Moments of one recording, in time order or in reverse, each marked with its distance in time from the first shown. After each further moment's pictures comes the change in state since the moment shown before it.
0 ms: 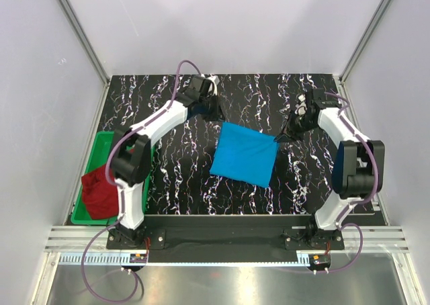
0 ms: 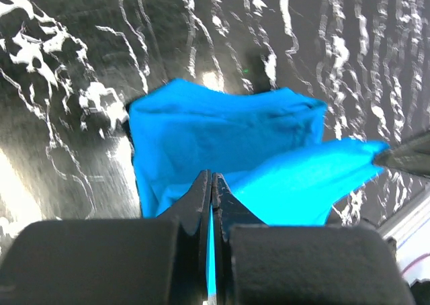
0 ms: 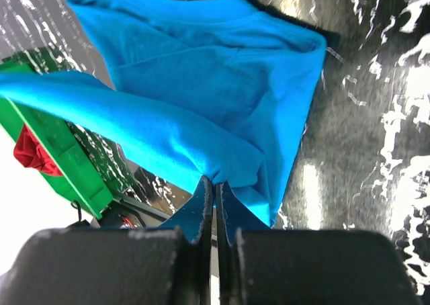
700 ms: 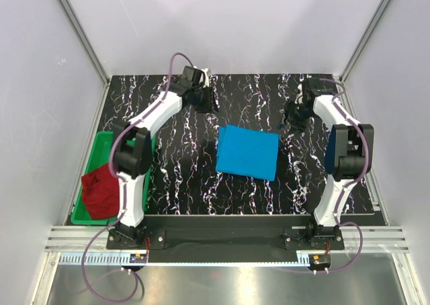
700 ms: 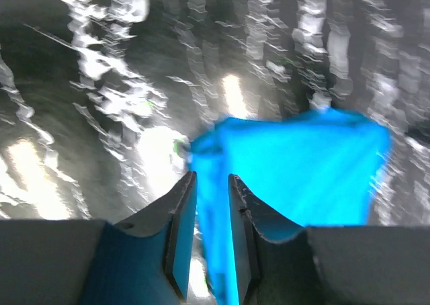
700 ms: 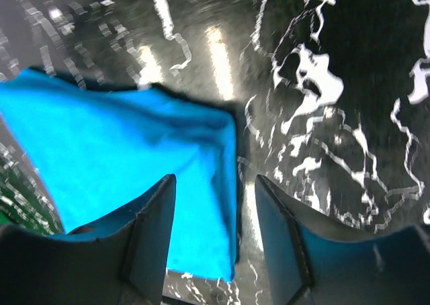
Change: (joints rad) left arm 0.099 0.216 0.279 -0.153 -0.004 0.095; right arm -0.001 0.274 0.267 -0.010 0.238 -0.106
